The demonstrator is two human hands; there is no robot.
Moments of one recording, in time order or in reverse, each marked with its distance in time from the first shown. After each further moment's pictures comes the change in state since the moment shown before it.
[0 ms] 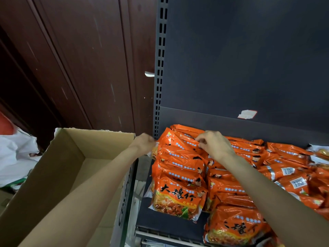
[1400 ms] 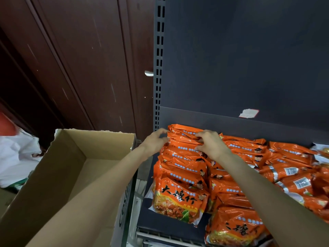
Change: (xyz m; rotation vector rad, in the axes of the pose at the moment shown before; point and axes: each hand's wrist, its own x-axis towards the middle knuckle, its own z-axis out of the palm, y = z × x) left_hand -0.016 0.036 0.013 -0.369 -0.102 0.062; right_hand 0.016 0.001 0.015 0.140 -0.143 0.044
